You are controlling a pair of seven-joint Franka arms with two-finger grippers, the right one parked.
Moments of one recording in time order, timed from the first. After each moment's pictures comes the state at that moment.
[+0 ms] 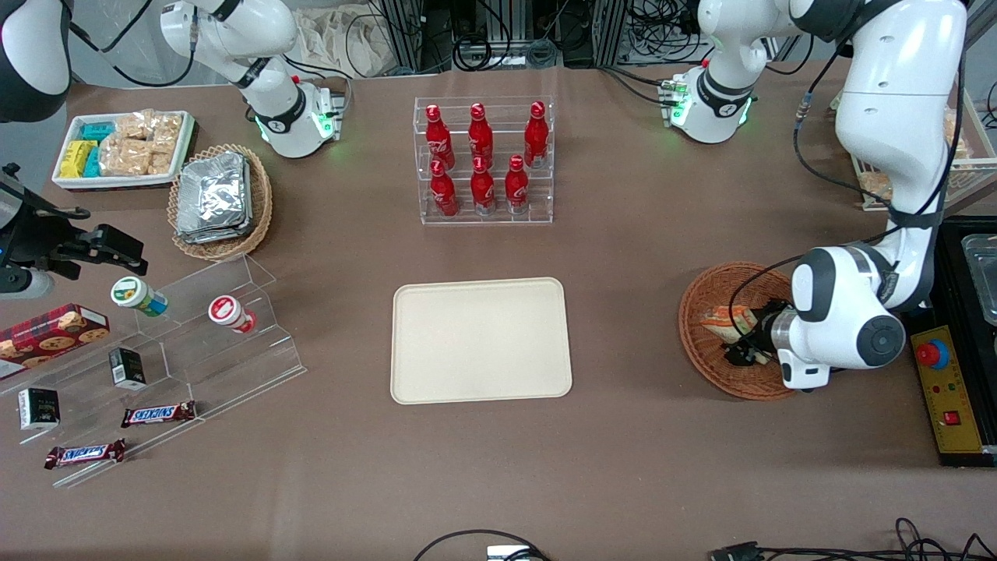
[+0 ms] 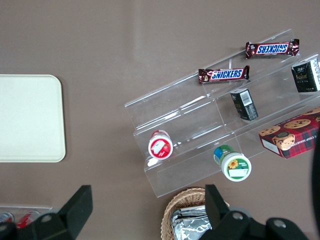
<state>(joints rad) 0.04 0.58 -0.09 -1.78 -0.09 2.05 -0.84</state>
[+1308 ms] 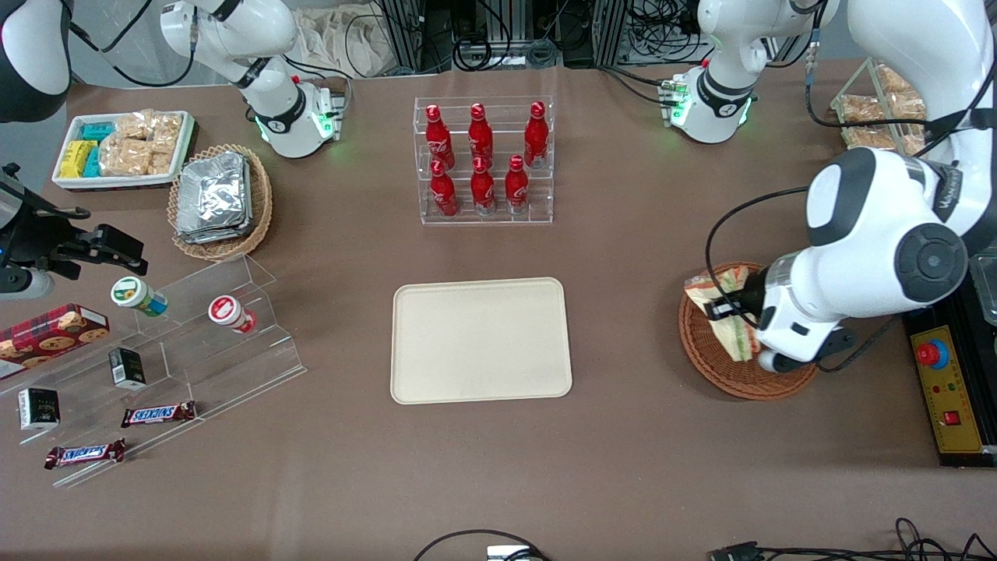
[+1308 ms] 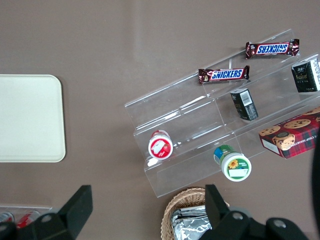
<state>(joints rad) 0.02 0.36 -0.31 -1.50 -0.10 1.67 -0.52</state>
